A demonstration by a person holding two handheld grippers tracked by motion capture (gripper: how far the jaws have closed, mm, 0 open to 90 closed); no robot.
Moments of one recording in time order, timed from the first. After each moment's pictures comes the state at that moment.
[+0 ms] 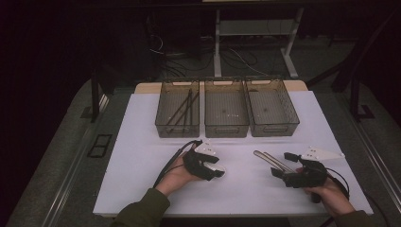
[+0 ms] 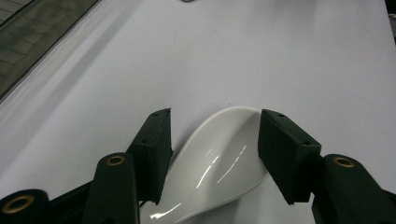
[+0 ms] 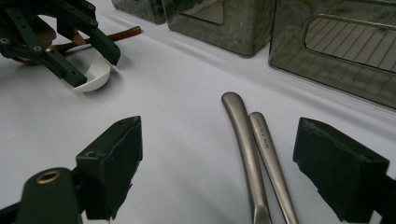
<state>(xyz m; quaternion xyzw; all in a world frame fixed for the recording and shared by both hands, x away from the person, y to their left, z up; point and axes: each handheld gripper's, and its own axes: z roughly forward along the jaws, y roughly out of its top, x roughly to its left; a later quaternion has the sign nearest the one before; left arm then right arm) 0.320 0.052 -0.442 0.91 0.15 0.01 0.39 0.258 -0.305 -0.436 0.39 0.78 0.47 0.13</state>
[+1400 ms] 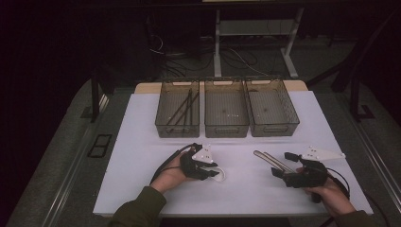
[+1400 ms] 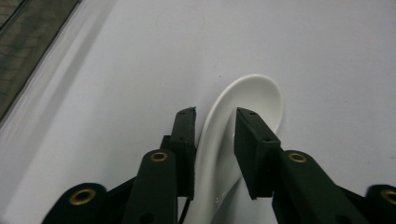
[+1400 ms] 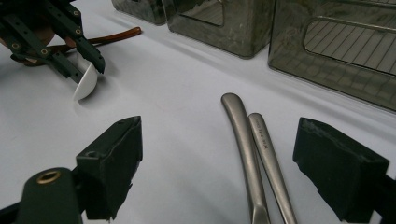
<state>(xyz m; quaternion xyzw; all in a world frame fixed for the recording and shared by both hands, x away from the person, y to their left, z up) 0.316 0.061 -0.441 0.93 0.05 0.05 0.36 0.258 -0.305 -0.435 0.39 0.78 0.48 0.13</state>
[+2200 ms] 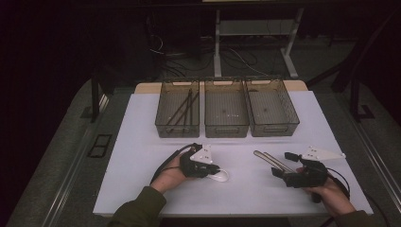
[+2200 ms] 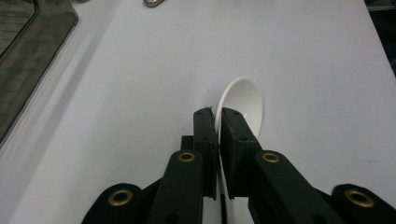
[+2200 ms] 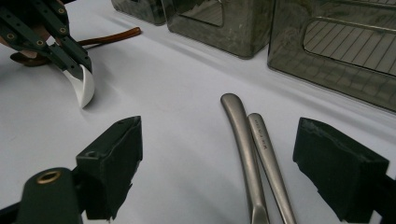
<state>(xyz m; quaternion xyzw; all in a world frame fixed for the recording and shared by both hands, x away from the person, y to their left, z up) 0.312 0.062 -0.436 0.92 0.04 0.04 0.39 0.258 -0.306 -0.435 0.39 0.78 0.48 0.13</state>
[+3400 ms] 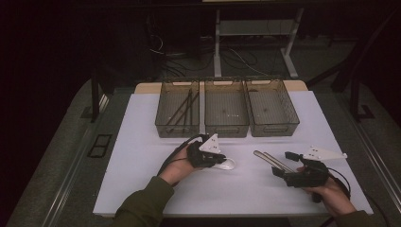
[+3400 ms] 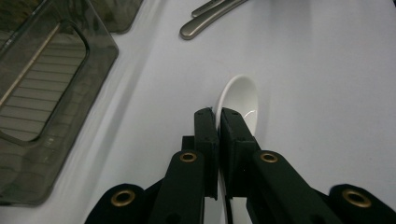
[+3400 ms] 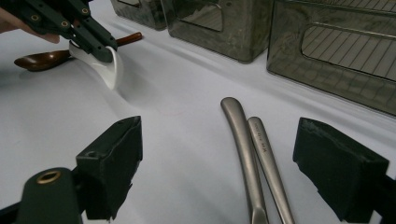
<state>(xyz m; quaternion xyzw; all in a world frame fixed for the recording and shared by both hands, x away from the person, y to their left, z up) 0.331 0.039 -0.417 0.92 0.05 0.08 0.39 0.258 -0.307 -0.433 0.39 0.77 0.48 0.13</state>
